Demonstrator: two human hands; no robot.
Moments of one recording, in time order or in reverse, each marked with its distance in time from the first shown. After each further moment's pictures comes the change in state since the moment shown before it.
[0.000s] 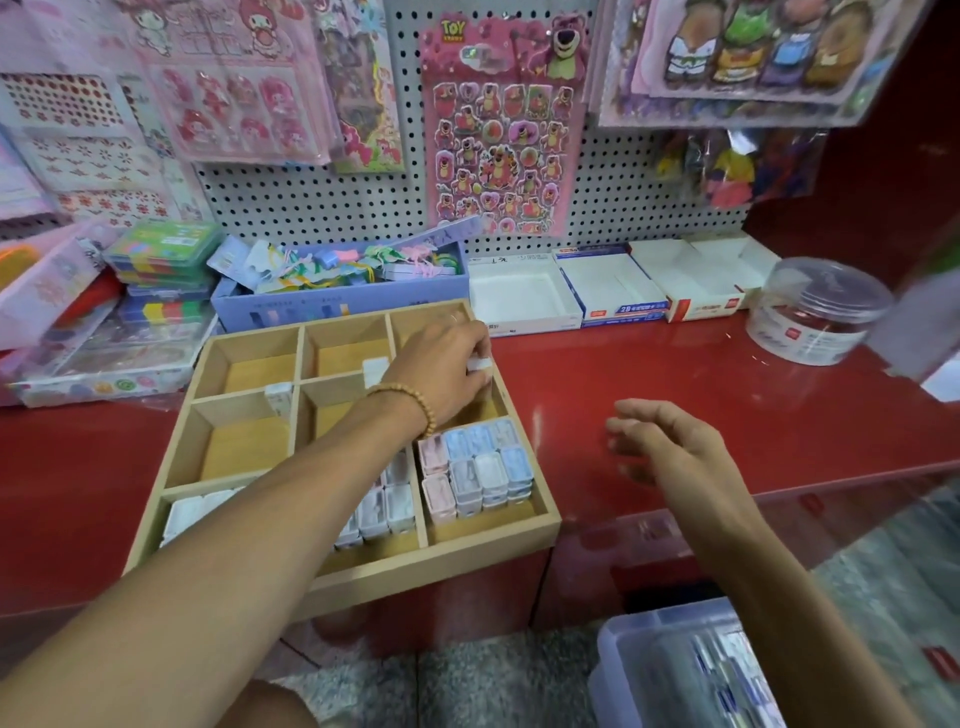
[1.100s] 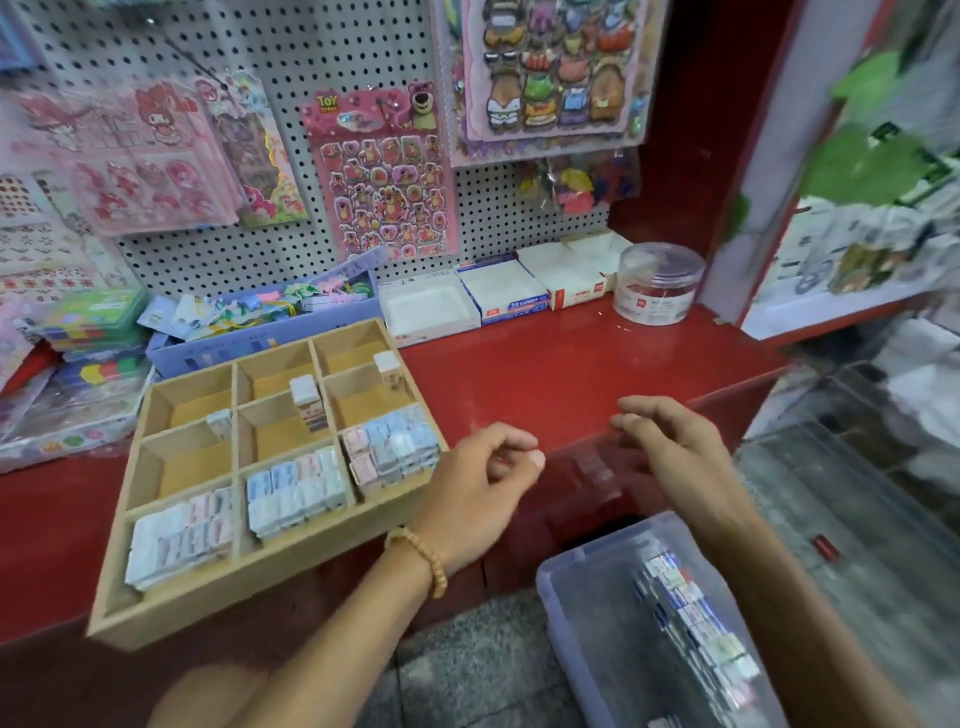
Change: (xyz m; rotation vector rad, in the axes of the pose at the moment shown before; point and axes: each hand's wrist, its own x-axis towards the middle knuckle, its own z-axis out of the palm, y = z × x) left_hand -0.126 0.138 0.008 -0.806 -0.213 -0.098; right_hand -0.083 0.002 -0.088 -0.044 0.209 -0.044
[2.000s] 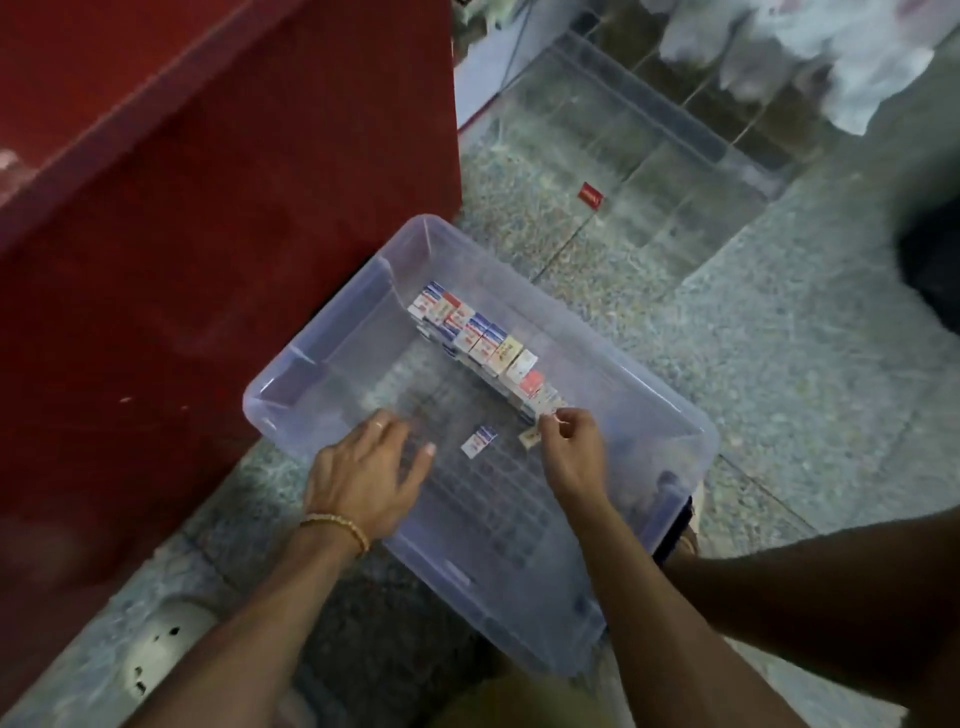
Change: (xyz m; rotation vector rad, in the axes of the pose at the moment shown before) left_hand -0.039 -0.185 0.243 0.911 -0.583 0.251; right_hand -0.106 0.338 -0.091 -0.087 0.524 0.830
